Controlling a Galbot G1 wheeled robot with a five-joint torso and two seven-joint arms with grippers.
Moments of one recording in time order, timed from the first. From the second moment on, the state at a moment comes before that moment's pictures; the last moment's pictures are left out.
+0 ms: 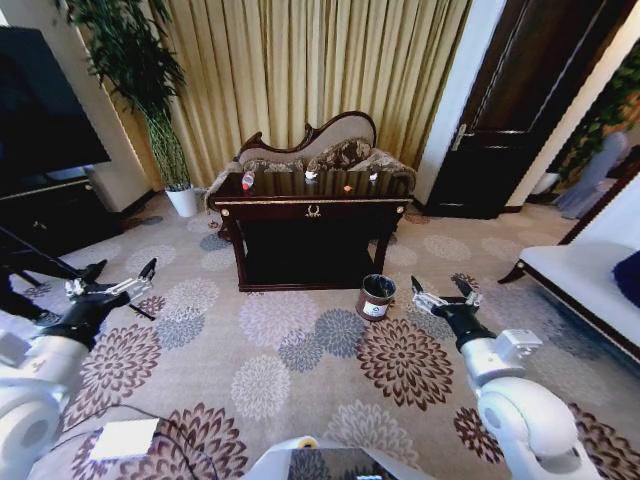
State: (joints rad) left arm 1.75 -1.04 -1.26 -2.44 -0.89 0.33 -0.02; right arm -1.65 1.20 0.81 2.43 0.47 -0.34 0.13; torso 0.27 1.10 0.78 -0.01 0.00
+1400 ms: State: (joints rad) left arm 1.75 -1.03 -1.27 -2.43 -0.91 0.32 -0.01; right arm -1.66 1.21 0.81 2.42 0.45 -0.32 0.10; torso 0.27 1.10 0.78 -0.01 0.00
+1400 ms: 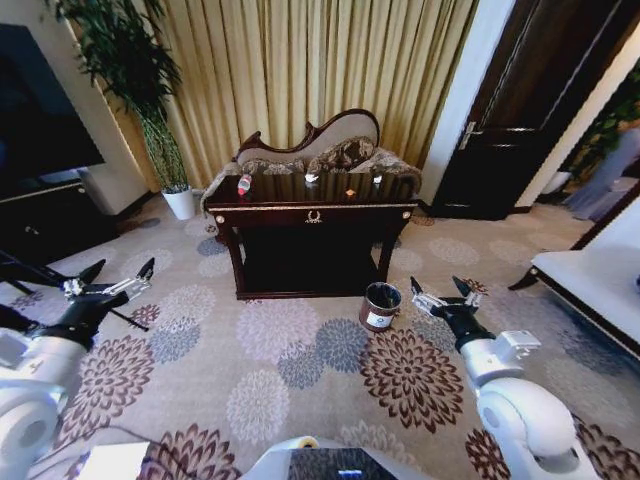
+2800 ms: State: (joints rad) left arm 1.75 -1.04 -1.27 -2.43 -0.91 0.32 0.01; right arm -1.66 1.22 0.81 2.42 0.44 -0.32 0.10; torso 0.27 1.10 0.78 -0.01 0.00
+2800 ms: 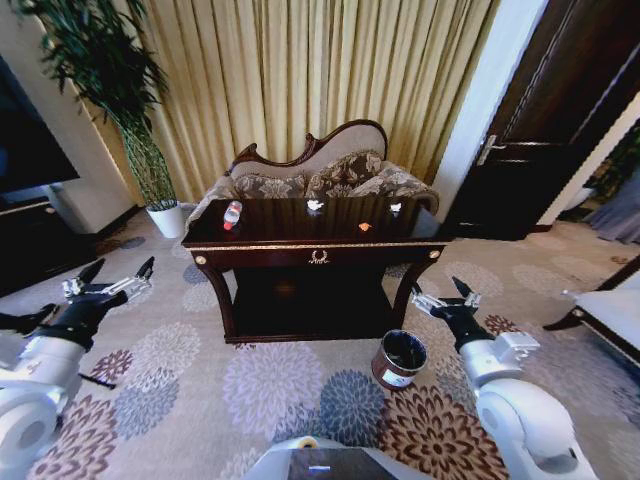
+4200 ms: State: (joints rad) left arm 1.78 -1.11 -1.27 -2.47 -0.88 0.31 0.02; right arm -1.47 1.09 0.78 2.35 0.67 -0.49 0.32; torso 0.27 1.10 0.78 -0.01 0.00
